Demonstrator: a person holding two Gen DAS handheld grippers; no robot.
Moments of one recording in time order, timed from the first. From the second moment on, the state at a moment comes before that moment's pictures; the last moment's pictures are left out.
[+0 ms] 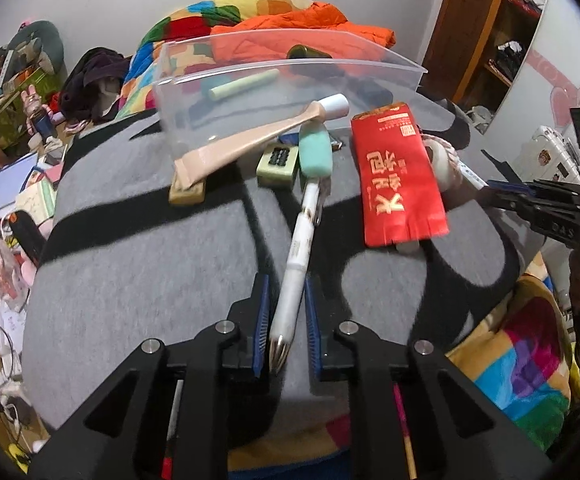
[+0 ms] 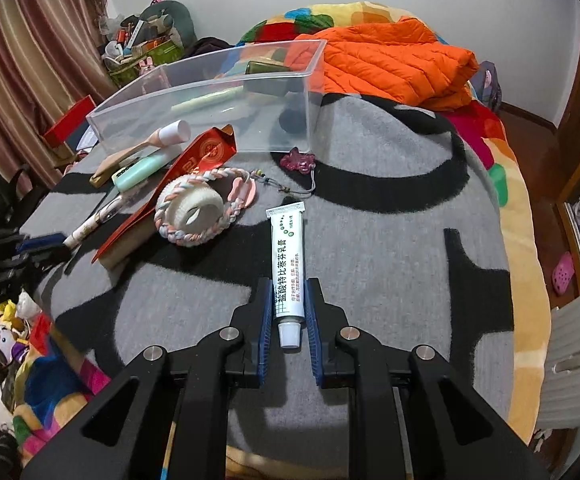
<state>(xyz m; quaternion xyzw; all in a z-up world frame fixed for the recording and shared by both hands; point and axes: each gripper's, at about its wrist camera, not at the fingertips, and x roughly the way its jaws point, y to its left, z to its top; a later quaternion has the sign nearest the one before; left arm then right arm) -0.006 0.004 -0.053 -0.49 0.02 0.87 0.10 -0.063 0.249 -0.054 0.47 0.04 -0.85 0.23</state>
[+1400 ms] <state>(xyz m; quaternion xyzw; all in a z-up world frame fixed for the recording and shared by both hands) -0.025 -0.018 0.041 -0.35 -0.04 0.93 0.10 -0.091 0.218 0.033 0.35 -0.01 -0.91 0.23</state>
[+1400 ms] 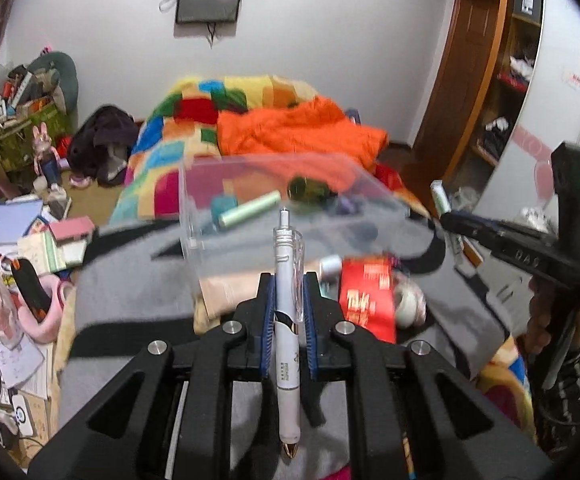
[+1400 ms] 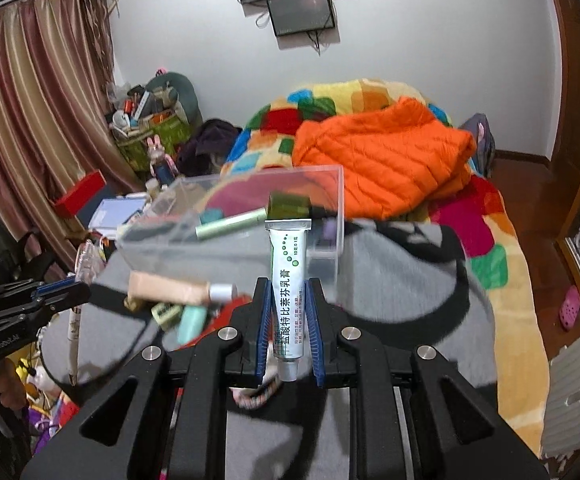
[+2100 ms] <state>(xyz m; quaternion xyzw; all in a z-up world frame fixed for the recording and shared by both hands) -0.152 -0.018 0.061 -0.37 -0.01 0.92 0.09 -0.173 0.170 0.044 0.35 0.02 -0.91 0.24</state>
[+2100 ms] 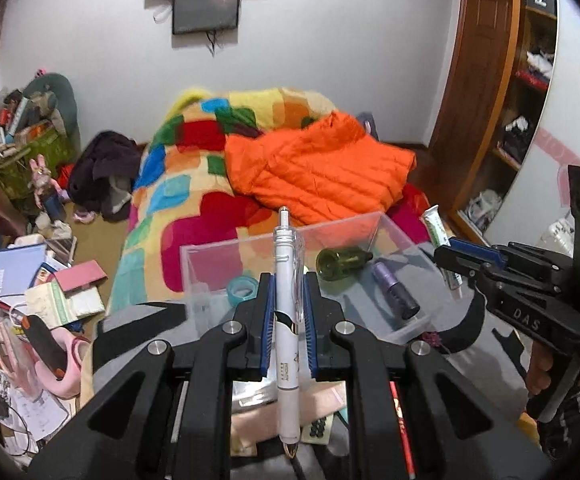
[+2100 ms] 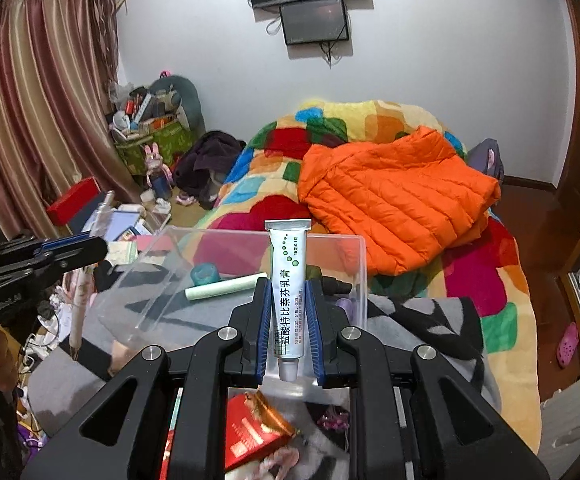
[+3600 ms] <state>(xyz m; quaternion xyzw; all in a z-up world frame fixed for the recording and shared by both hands) -0.083 -0.051 0.022 -0.40 0.00 0.92 0.05 -0.128 0.194 0.034 0.36 0.05 -0.90 0.24</state>
